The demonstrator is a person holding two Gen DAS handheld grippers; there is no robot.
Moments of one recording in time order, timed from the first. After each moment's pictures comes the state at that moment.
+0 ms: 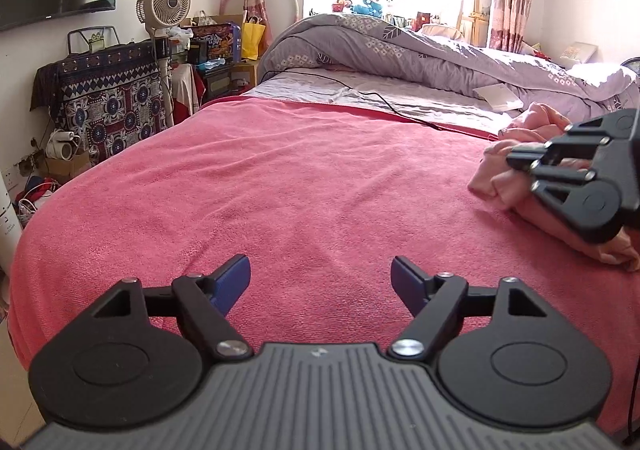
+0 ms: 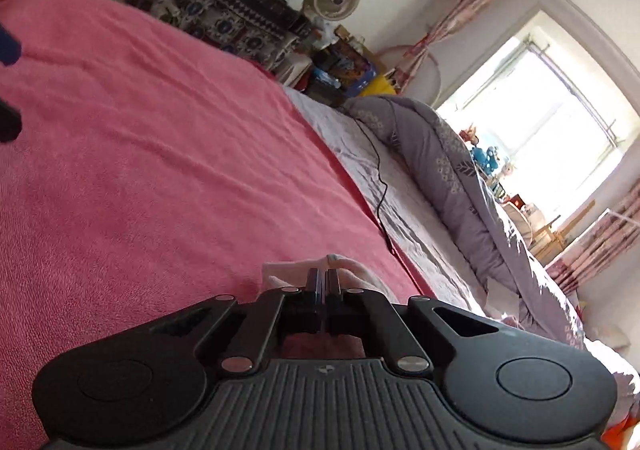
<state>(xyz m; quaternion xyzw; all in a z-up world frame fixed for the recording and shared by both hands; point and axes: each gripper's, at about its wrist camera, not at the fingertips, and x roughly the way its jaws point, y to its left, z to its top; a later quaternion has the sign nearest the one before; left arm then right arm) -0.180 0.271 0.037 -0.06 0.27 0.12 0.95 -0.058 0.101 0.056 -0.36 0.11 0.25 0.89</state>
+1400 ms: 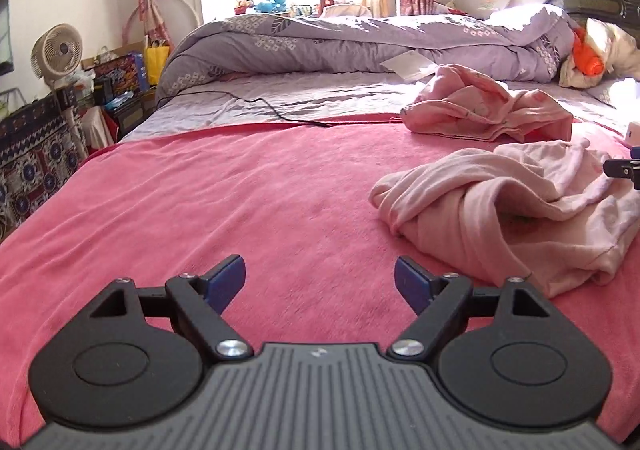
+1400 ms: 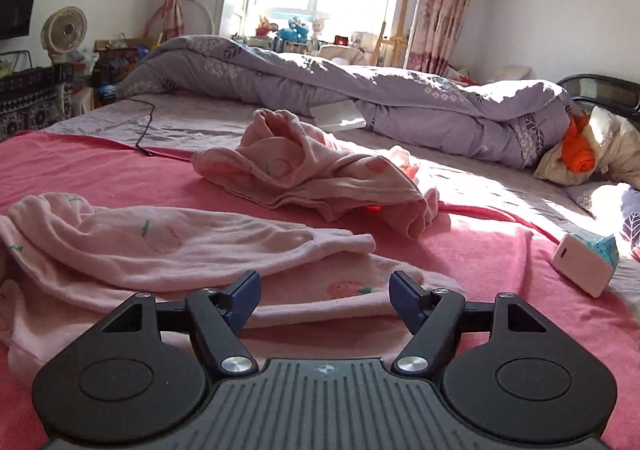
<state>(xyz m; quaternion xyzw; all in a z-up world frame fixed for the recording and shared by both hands) -0.065 0.171 0.038 0.06 0.28 0.00 0.96 -0.027 -0.166 0.031 -0.07 0.24 0.07 0.97</state>
